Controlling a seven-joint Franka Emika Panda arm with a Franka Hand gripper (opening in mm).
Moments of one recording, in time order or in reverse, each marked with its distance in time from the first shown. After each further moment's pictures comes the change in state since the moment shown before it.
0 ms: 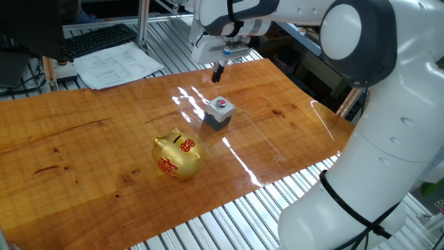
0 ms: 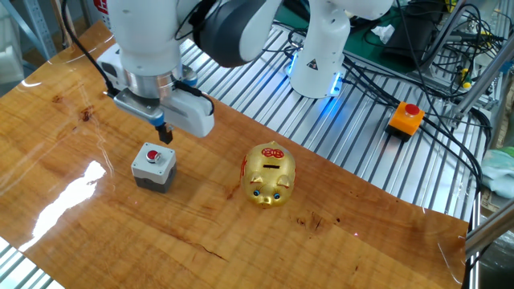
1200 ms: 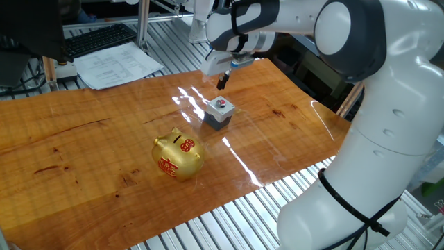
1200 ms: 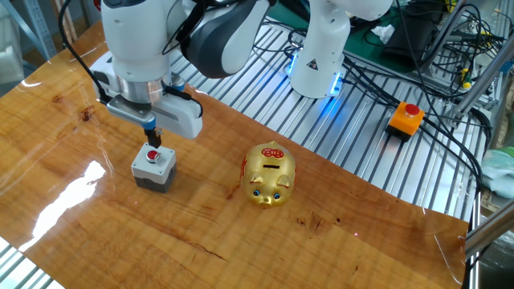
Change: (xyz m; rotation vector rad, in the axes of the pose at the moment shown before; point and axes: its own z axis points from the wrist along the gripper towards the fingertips) arm 0.002 -0.022 0.032 0.009 -0.045 -0.056
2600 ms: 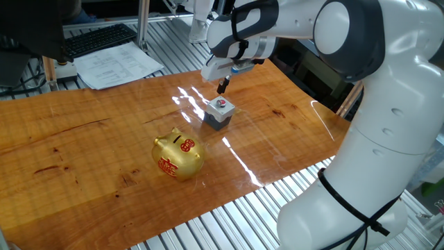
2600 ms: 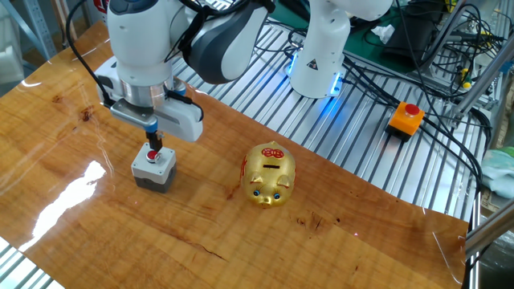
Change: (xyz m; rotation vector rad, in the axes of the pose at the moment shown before) arm 0.006 -0.002 0.016 -0.002 -0.013 0.031
